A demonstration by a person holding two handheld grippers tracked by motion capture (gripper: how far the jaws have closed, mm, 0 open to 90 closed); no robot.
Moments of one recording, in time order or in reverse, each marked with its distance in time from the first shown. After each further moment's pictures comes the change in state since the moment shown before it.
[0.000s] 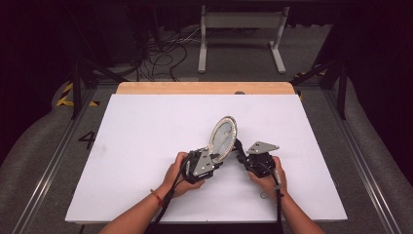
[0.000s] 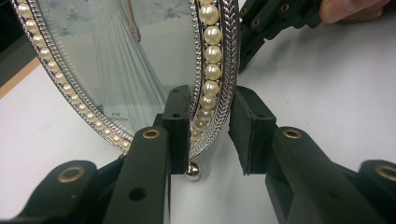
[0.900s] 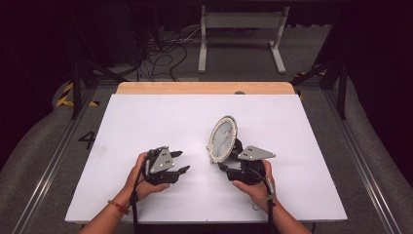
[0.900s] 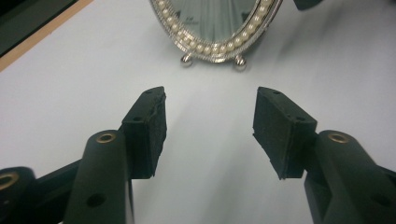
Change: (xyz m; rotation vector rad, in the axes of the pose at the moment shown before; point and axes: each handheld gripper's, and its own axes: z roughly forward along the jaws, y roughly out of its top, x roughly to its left) left arm 0.035 -0.054 -0.088 0.062 0.035 -0.110; right arm 0.050 0.022 -0.015 -0.181 0.094 0.045
